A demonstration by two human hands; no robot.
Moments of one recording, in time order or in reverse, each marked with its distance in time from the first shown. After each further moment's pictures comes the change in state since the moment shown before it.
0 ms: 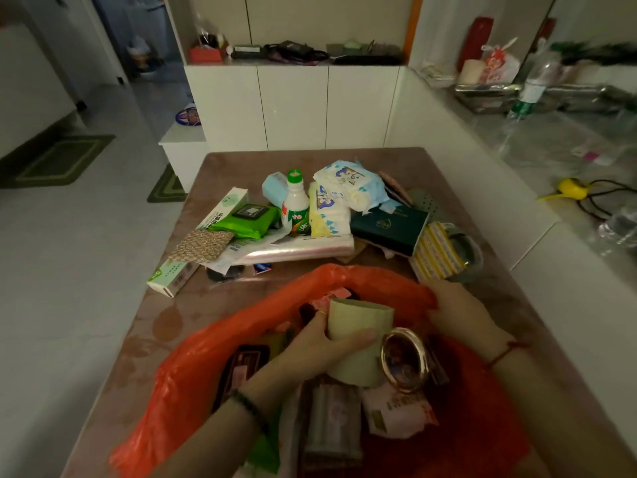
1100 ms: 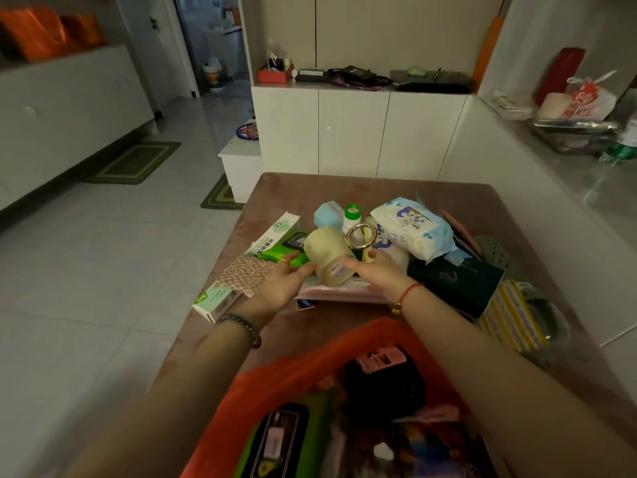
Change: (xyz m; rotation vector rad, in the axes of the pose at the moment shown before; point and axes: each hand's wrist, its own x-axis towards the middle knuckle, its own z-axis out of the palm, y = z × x) left_hand 0.099 0.042 -0.154 0.020 0.500 0.095; right_hand 0.161 -0.164 0.027 0.708 -0.147 0.066
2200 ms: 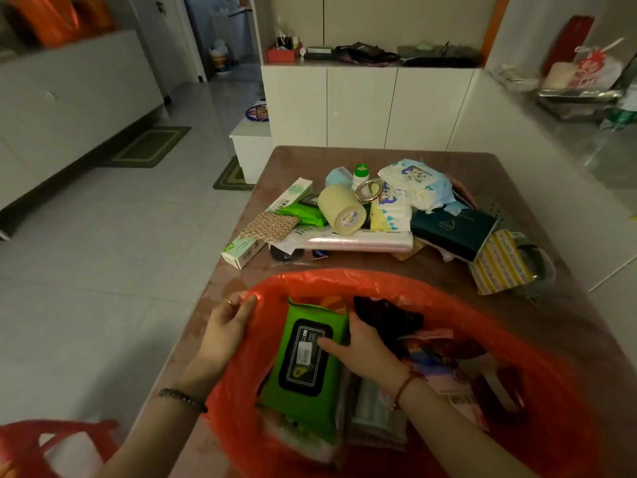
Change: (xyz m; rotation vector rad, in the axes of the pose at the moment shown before) left_hand -0.160 -0.107 -0.063 -0.102 0.289 0.036; right_hand -0.162 0.117 0.078 -0.228 -0.245 -0.236
